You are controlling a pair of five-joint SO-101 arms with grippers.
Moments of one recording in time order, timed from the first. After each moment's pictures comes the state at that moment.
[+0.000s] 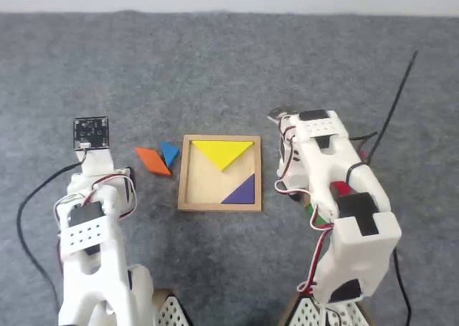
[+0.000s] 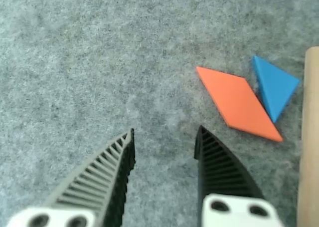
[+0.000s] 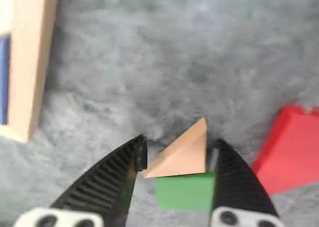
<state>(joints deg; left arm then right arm) -26.4 -44.0 75.6 34.4 -8.0 -13.5 18.9 17.6 76.1 16.0</state>
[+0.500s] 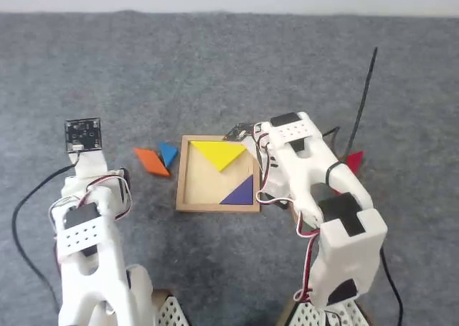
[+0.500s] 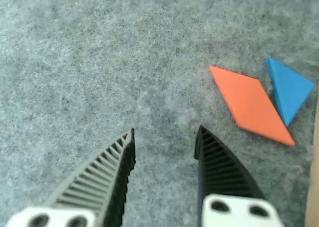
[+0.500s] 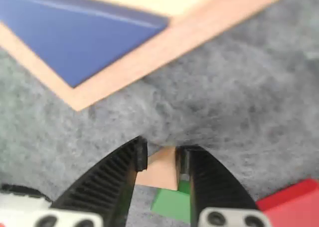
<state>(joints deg) -29.0 -44.0 75.6 34.4 -8.0 -22.9 20.0 15.3 78.9 36.4</state>
